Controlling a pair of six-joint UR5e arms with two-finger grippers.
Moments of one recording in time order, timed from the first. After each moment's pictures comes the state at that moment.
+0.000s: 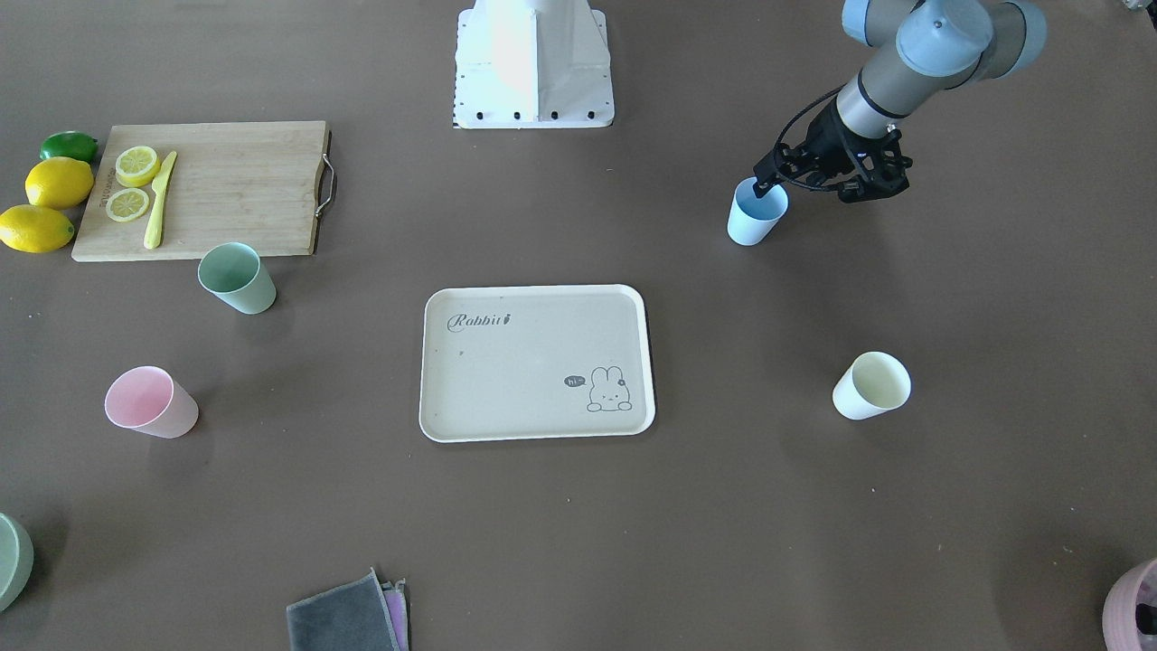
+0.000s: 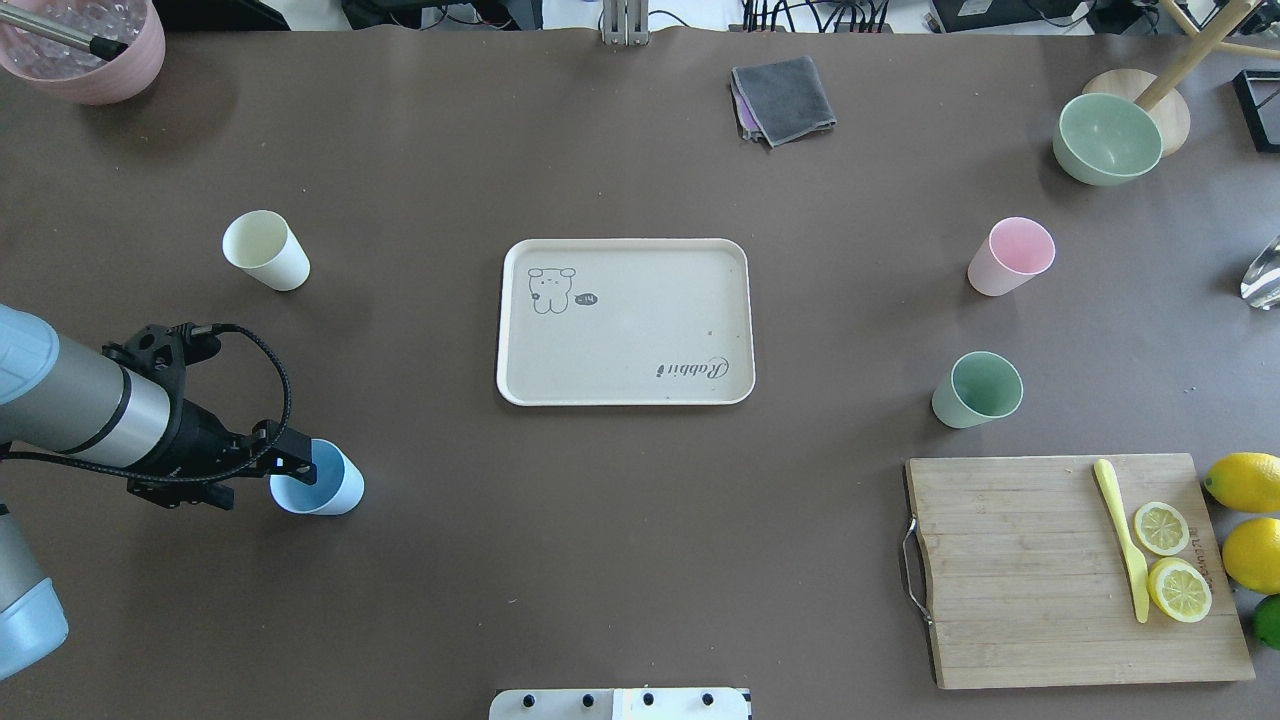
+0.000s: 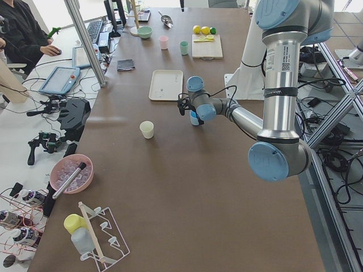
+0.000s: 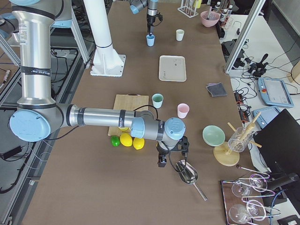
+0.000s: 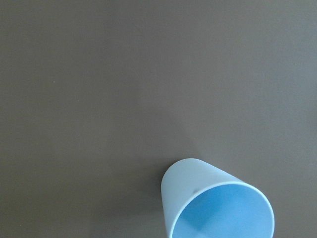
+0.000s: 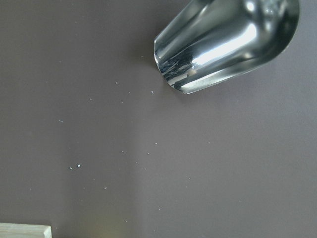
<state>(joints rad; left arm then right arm) -0.62 -1.56 -1.97 -2.05 -2.17 -1.43 1.50 -1.61 1.58 -1.65 2.38 -0.06</state>
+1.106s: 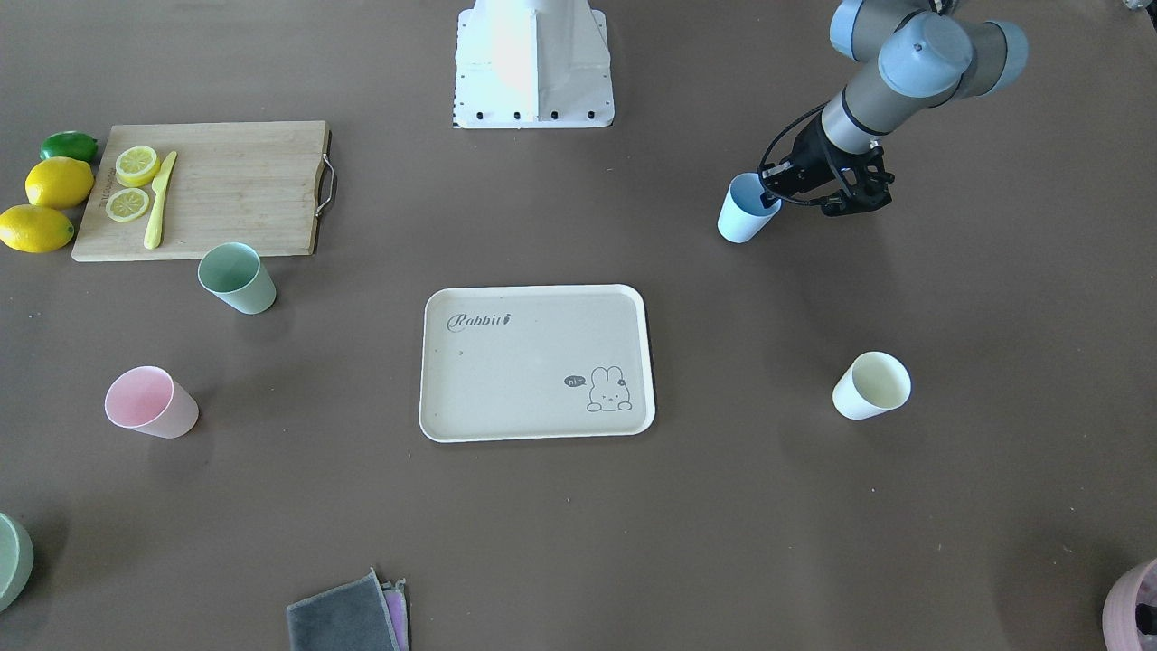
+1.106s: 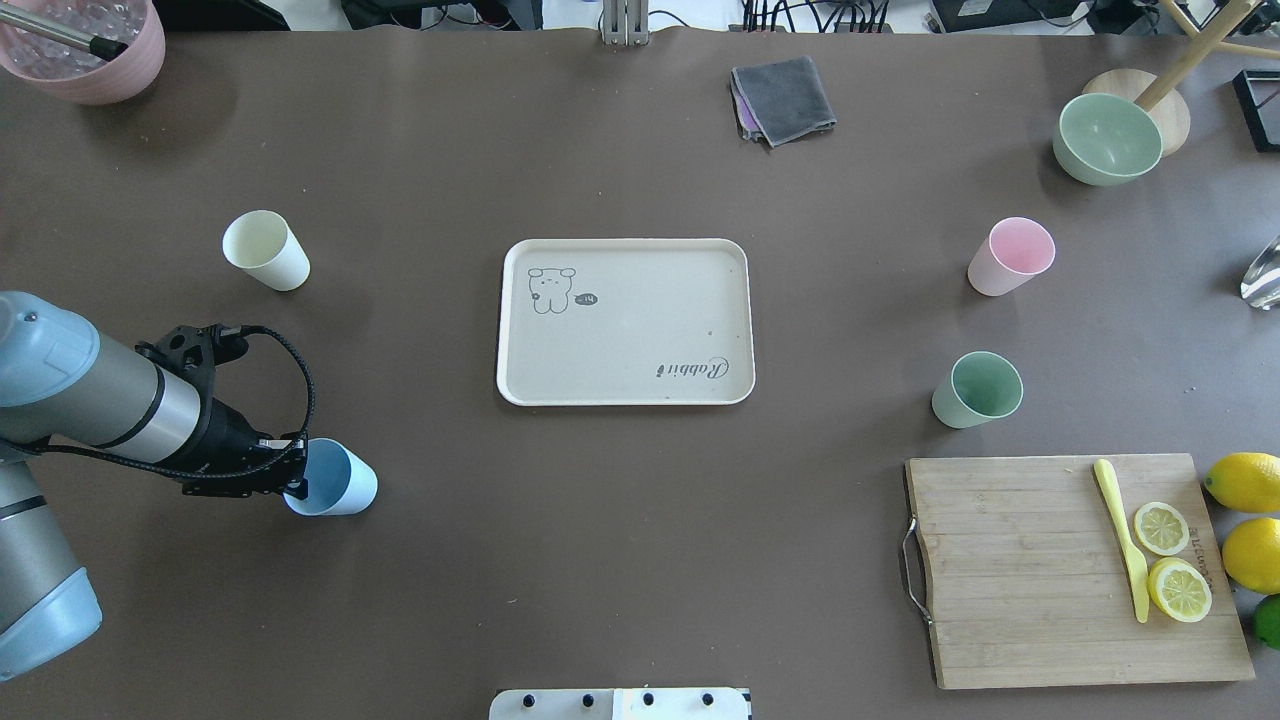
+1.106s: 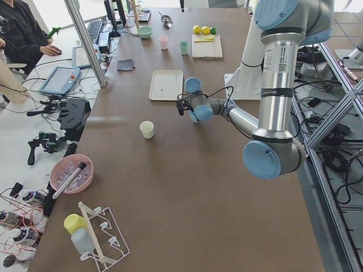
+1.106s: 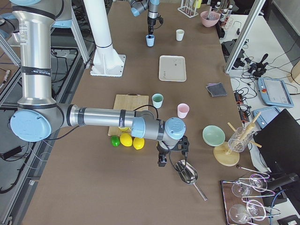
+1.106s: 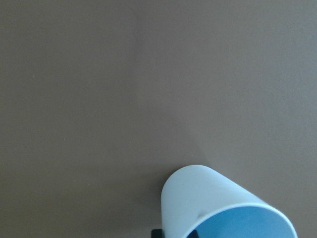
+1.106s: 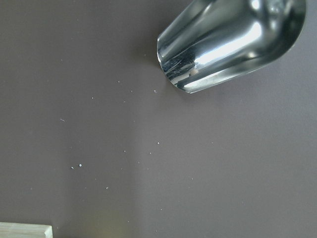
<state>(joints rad) -0.62 -1.60 -1.94 -2.05 -2.20 -1.43 1.49 -1.61 1.58 -1.65 2.38 -0.06</state>
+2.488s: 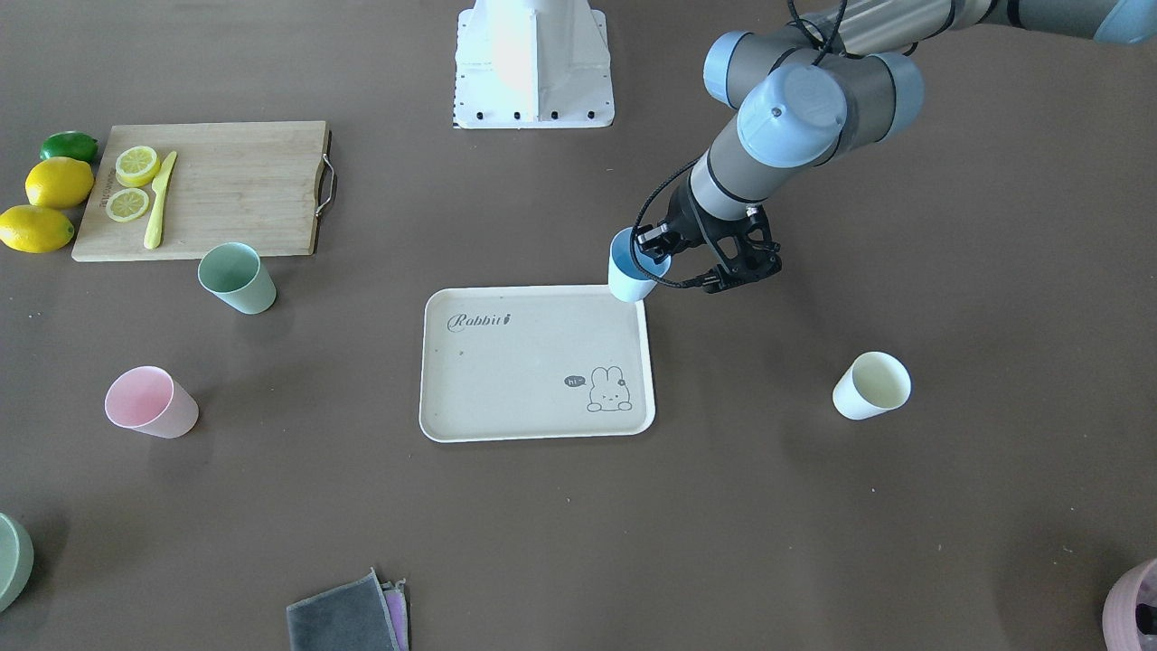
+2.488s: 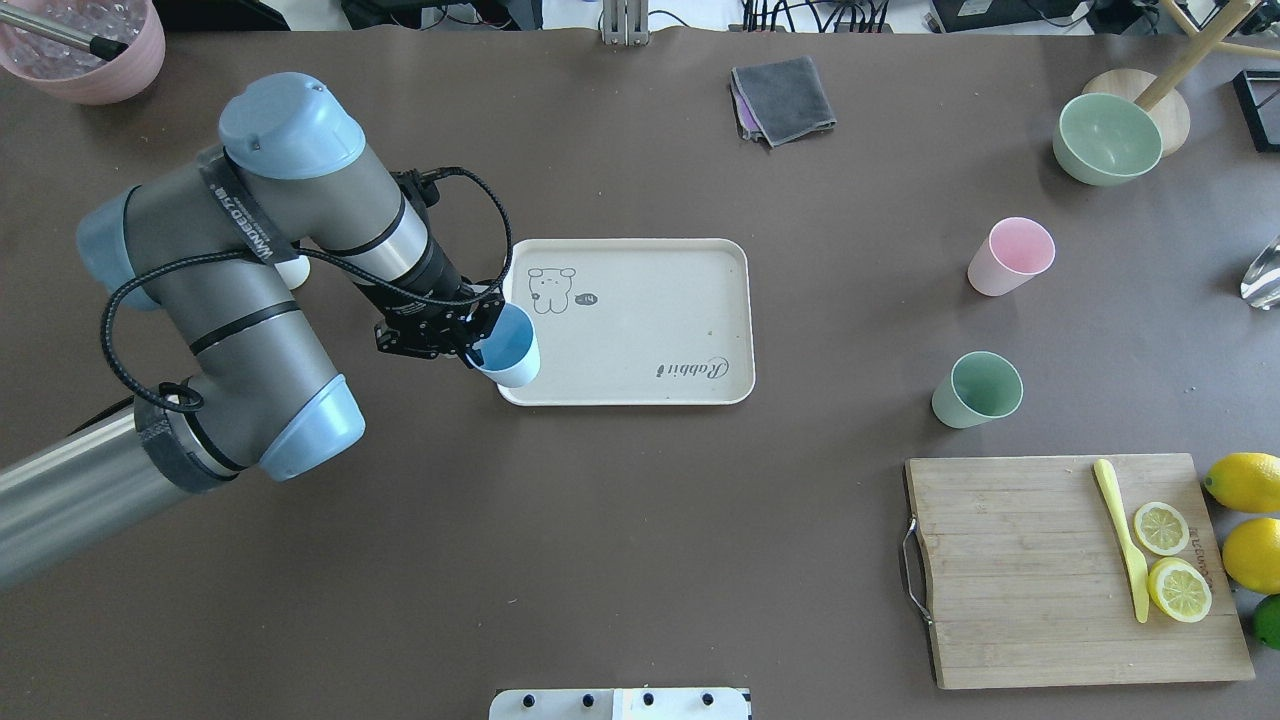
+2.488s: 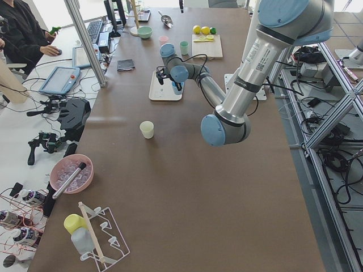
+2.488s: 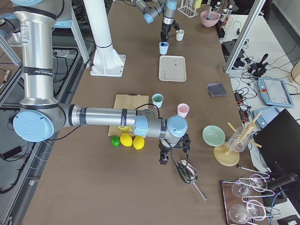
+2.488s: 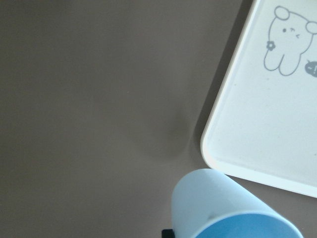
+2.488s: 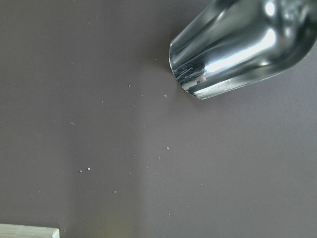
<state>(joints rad) -0.72 -2.18 -1.66 -1.66 -2.27 -1.43 1.48 -1.60 1.58 -1.65 2.38 -0.05</state>
